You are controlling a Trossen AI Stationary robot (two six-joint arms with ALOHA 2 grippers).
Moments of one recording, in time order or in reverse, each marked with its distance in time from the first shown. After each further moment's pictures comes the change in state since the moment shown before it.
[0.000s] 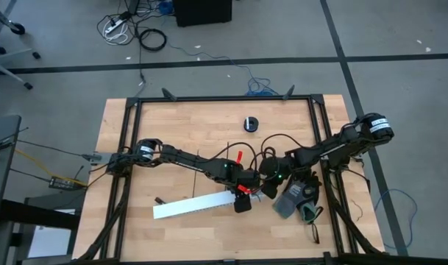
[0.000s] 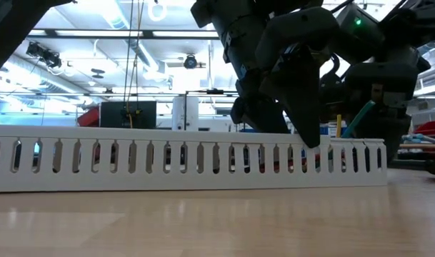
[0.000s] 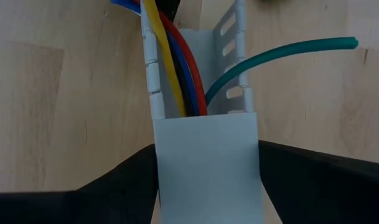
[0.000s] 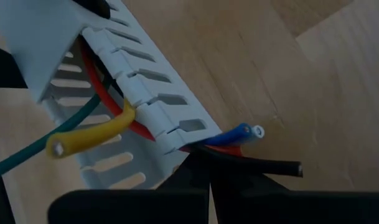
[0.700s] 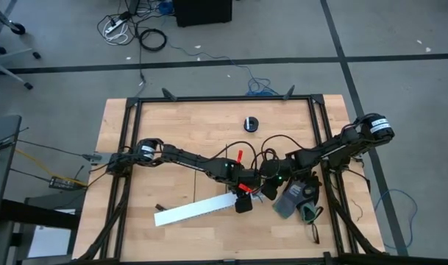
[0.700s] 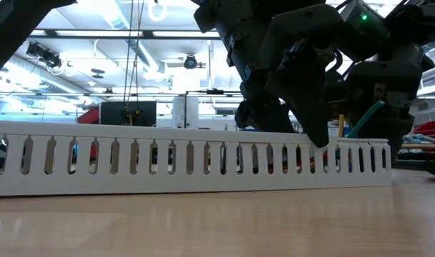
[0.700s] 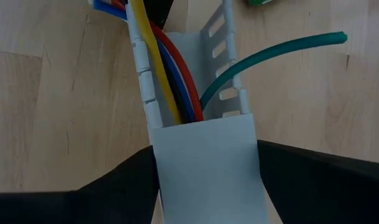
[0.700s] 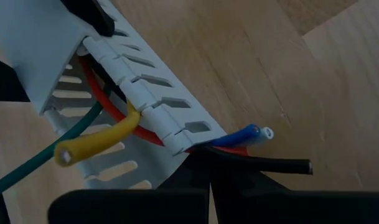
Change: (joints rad) left arm 0.015 0.020 0.000 0.046 0.048 0.007; right arm 0.038 0.001 0.000 0.021 0.028 0.030
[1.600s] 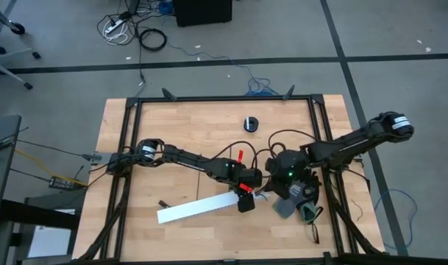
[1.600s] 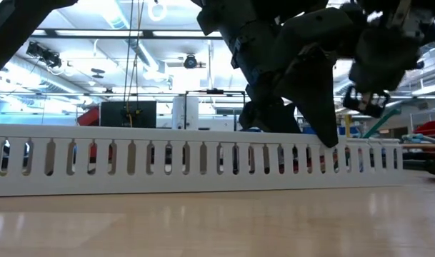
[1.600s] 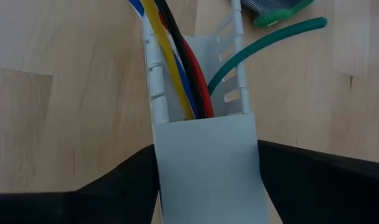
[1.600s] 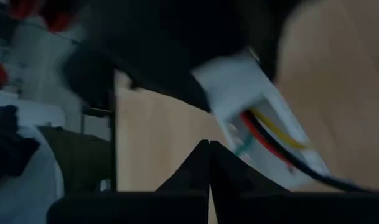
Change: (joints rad) left arm 0.000 0.004 0.006 0.010 -0.023 -0.023; right arm 0.022 -0.312 0.005 -0.059 -0.139 -0.104
